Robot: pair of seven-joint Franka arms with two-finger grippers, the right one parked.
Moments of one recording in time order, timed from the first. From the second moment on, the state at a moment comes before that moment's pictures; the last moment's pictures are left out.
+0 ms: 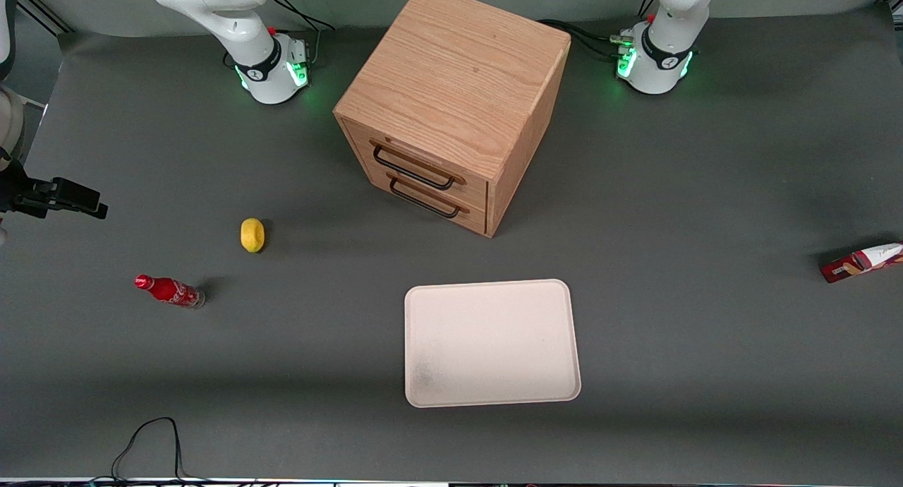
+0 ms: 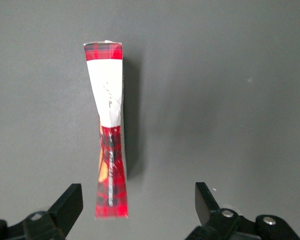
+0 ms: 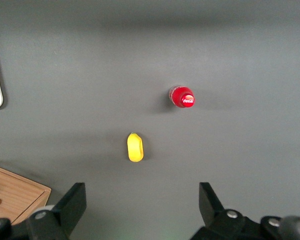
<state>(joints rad) 0.72 0.50 -0.05 -1.58 0.09 2.00 1.94</state>
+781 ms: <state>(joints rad) 0.72 0.62 -0.05 -1.64 0.06 2.20 1.97</state>
